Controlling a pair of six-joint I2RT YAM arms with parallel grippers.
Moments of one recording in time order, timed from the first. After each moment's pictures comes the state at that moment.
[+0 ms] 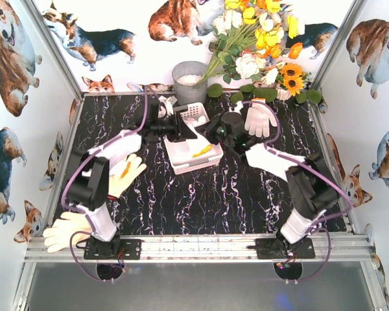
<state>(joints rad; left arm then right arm) -0.36 1.74 1.19 0.04 0.77 -0.81 0.54 1.63 1.01 0.29 -0.07 1.17</state>
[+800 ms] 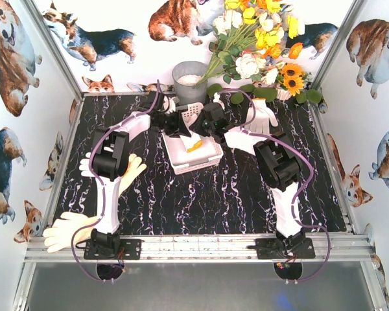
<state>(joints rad) -0.27 2.25 1.72 -0.39 0.72 -0.46 0.52 2.10 1.46 0.11 -0.04 0.82</state>
